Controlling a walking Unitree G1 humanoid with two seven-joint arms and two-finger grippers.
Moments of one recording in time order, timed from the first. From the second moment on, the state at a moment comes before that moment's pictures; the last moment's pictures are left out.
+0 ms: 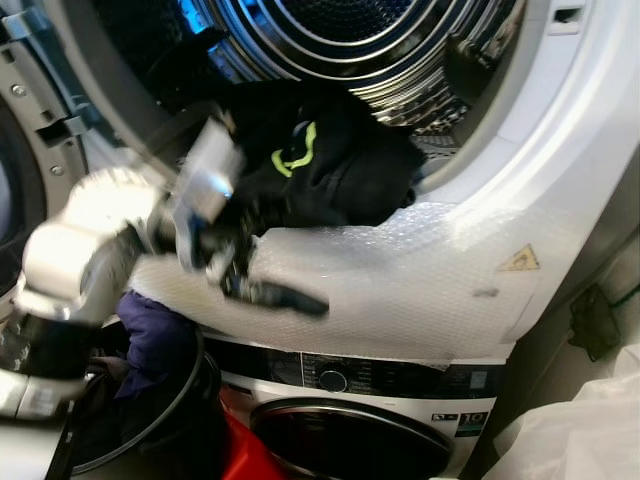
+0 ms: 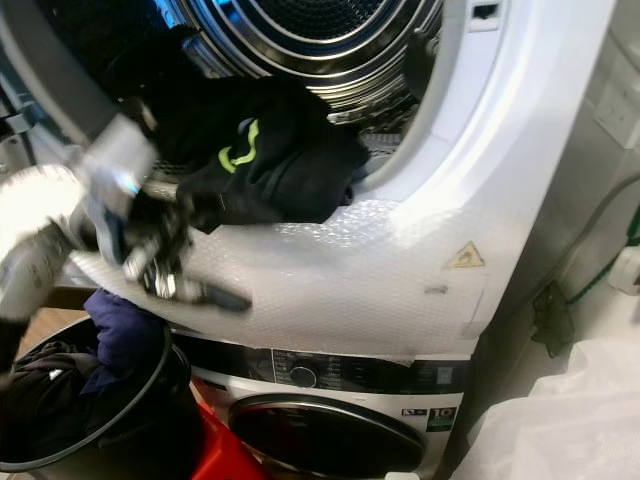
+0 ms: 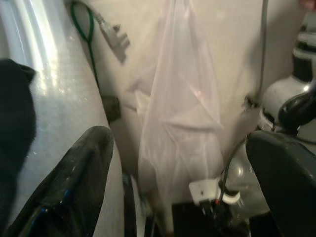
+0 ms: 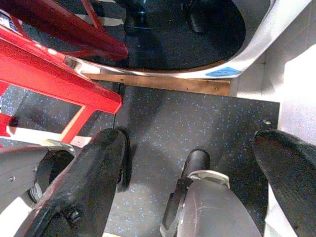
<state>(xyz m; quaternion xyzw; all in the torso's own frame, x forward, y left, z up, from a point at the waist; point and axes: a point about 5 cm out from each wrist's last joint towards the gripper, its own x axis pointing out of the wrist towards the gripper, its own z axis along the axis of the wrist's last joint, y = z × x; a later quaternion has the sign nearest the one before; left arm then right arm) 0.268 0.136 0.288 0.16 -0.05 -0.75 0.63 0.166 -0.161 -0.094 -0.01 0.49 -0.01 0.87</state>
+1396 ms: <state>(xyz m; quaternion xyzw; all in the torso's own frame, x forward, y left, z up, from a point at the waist) 0.248 0.108 0.253 0.03 -0.18 -0.45 0.87 0.166 -0.162 -0.094 -0.02 0.48 0.00 0.87</state>
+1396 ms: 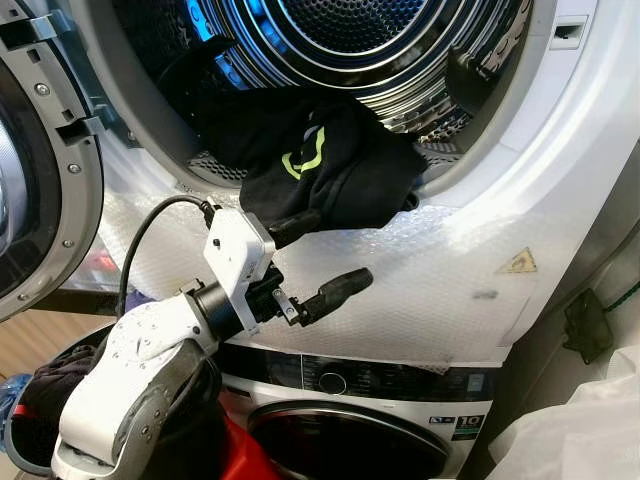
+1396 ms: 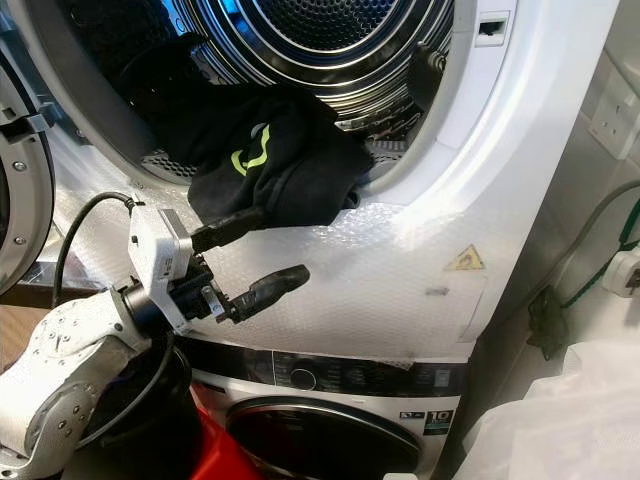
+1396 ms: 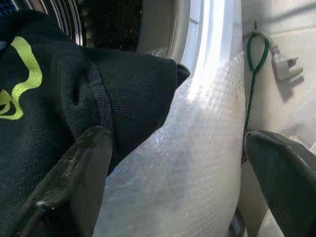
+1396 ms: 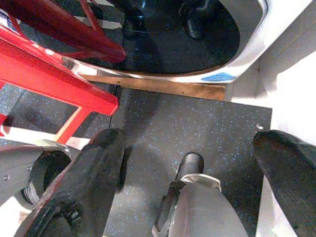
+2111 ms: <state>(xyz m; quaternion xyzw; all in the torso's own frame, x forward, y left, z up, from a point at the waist) 0.323 0.124 0.289 0.02 -0.17 -0.34 0.93 0.166 -0.162 -0.094 -0.02 0.48 0.00 0.87</state>
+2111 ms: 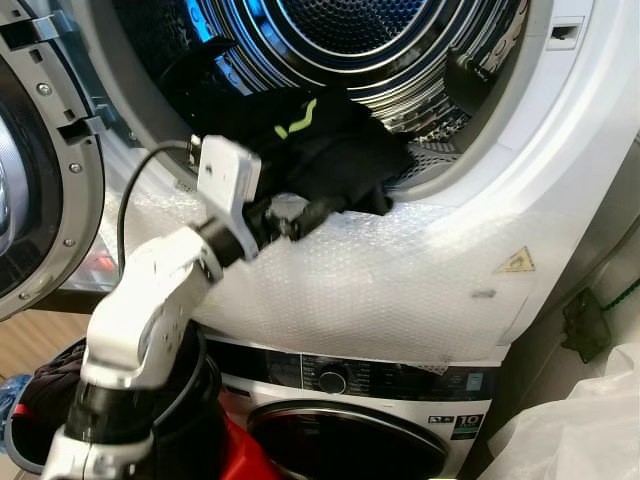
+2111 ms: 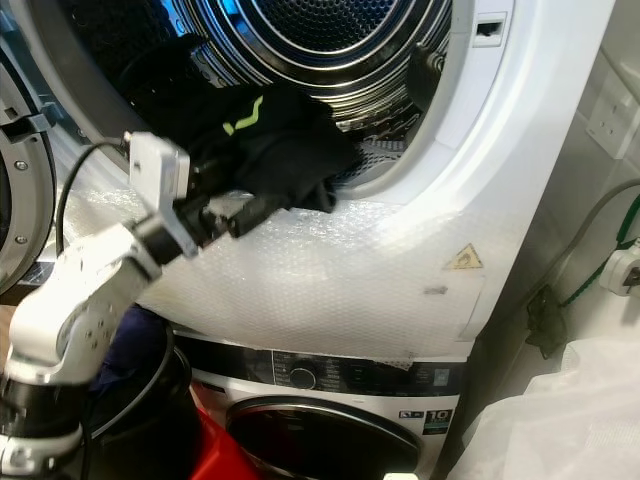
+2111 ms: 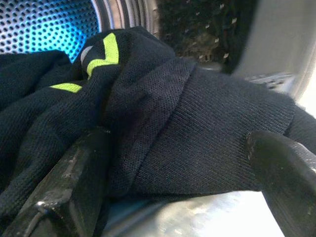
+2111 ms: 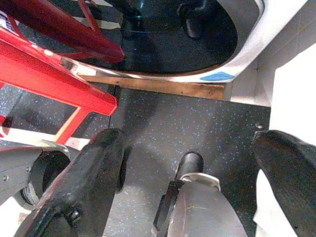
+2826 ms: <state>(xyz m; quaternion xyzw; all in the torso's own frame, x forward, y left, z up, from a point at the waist) 0.419 0.105 0.349 -0.05 -0.16 -0.24 0.96 0.167 -0.165 -0.094 -0.03 0.48 0.00 0.87</state>
